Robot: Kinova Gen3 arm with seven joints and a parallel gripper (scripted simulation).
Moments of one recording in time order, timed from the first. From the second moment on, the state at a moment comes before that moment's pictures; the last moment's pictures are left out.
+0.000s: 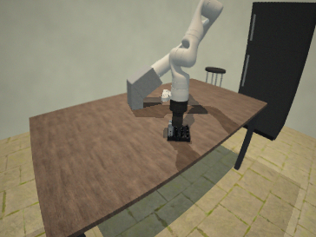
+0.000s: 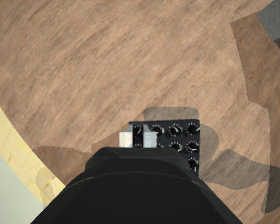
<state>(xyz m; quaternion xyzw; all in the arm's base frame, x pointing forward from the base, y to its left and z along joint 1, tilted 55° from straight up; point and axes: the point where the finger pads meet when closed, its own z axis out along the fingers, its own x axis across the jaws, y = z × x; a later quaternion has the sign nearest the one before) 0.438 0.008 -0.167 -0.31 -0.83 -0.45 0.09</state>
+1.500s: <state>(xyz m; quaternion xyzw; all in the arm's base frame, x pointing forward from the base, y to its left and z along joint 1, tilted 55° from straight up) 0.432 -0.014 -0.149 -0.31 -0.83 -0.46 0.09</state>
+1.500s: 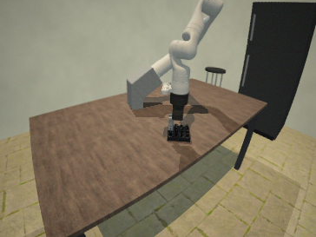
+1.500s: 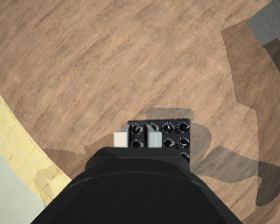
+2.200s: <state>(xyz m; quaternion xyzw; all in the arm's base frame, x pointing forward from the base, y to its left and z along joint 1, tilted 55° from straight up) 0.433 -0.022 -0.145 -0.31 -0.83 -0.45 0.09</state>
